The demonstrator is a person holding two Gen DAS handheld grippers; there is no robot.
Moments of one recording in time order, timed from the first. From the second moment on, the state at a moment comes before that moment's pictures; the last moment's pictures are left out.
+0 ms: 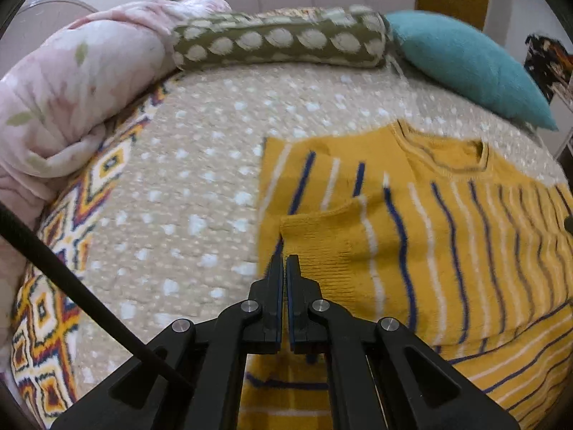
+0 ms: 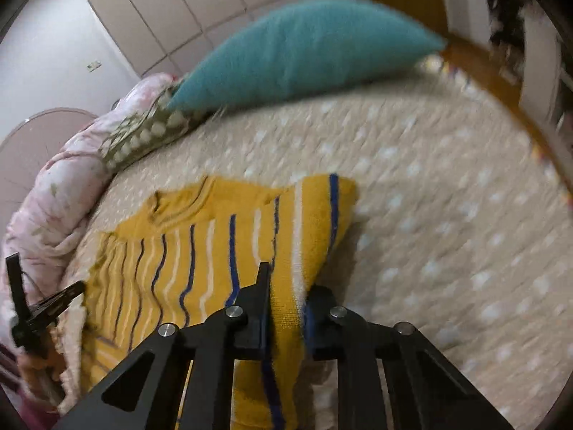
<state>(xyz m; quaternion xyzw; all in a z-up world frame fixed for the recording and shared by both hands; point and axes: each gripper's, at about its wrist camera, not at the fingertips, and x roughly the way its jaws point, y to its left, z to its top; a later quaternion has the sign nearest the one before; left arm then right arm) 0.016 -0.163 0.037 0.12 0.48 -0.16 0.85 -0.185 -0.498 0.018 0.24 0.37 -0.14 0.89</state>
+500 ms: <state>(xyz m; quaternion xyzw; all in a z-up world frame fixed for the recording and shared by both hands) 0.006 -0.166 0.032 0.12 0.48 -0.14 0.86 -0.223 -0.486 0.017 0.22 0.41 -0.13 0.87</state>
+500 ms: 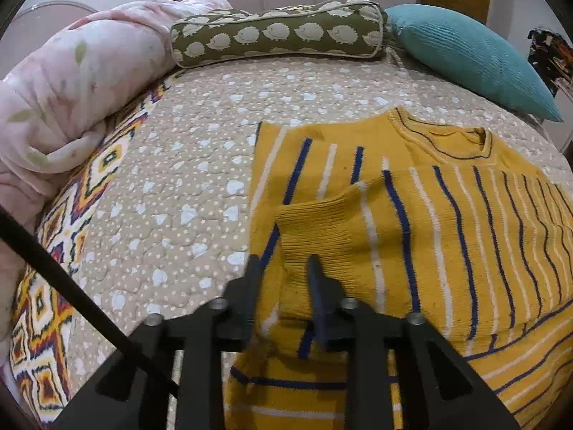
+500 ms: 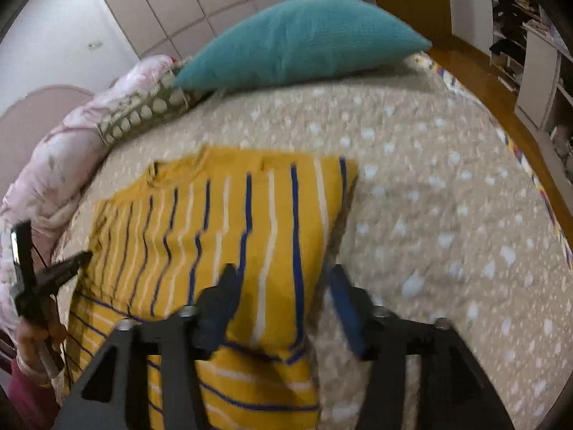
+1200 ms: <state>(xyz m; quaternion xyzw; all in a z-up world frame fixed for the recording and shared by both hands) -0.056 -0.106 0.058 0.10 0.47 -0.16 0.86 -0.267 -0.467 0.028 0.18 0.42 -0.15 0.88</state>
